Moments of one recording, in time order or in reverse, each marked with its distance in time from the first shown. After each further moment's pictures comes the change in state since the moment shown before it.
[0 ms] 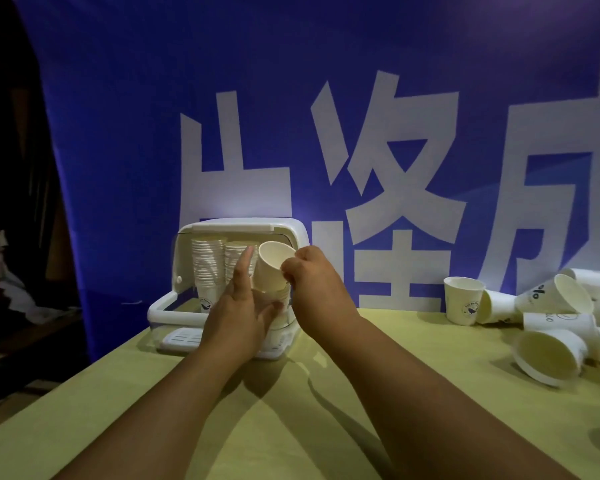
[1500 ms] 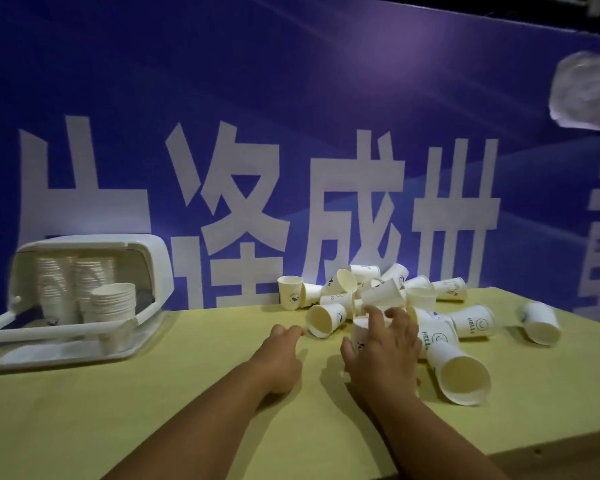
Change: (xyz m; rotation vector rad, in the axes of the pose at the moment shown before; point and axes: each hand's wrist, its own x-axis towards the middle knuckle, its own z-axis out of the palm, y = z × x) left_hand -0.125 0.251 0.099 -0.025 -0.780 0.200; right_hand -0.259 0.167 -0.182 -0.571 0.436 0.605
